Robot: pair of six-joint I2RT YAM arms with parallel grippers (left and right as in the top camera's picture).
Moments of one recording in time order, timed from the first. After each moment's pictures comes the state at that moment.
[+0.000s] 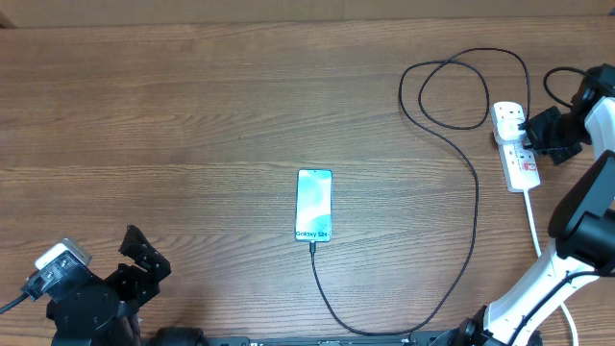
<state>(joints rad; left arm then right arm) -0.05 0.41 1.01 -1.16 -0.40 -0.60 -0.48 2.16 1.67 -0.94 -0.14 0.60</state>
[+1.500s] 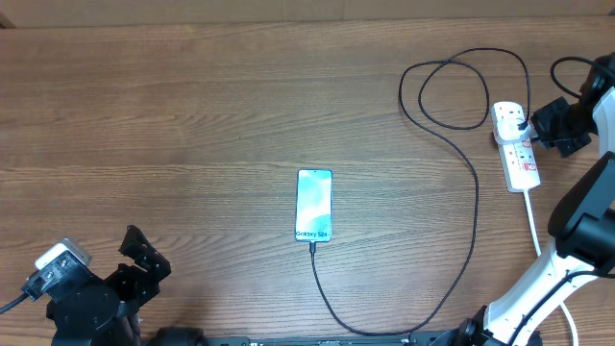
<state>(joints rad) -0.05 0.41 1.01 -1.16 -0.40 -0.60 -0.48 2.16 1.78 -1.04 -0.12 0.59</state>
